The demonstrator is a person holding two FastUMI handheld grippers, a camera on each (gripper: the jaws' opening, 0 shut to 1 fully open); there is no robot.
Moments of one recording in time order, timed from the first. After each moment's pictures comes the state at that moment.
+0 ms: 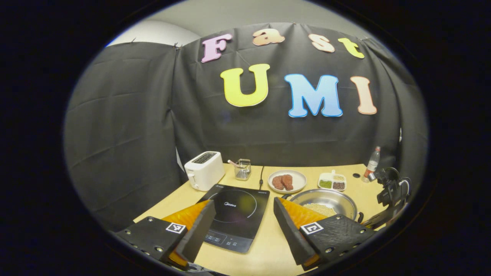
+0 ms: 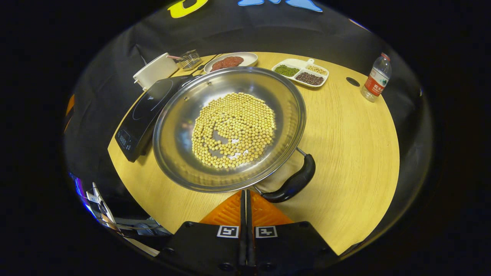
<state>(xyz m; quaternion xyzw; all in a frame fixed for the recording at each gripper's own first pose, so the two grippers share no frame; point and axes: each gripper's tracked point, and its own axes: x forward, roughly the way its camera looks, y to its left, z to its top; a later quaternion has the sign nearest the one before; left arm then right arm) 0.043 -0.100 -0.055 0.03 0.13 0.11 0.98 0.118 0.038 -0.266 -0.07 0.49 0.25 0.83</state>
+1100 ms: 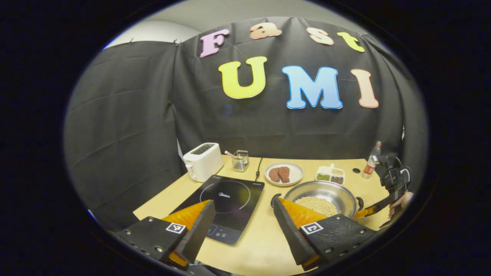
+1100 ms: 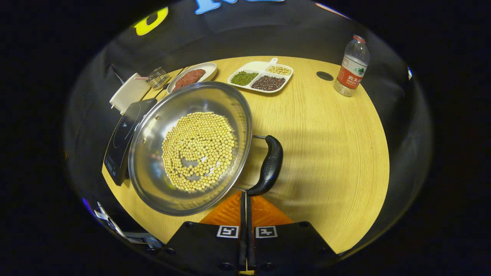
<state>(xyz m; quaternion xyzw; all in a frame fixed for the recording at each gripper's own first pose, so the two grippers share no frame) 0.036 -0.147 -0.075 0.02 0.17 0.13 0.98 0.187 -0.014 -0.264 -0.01 0.49 0.20 0.85</state>
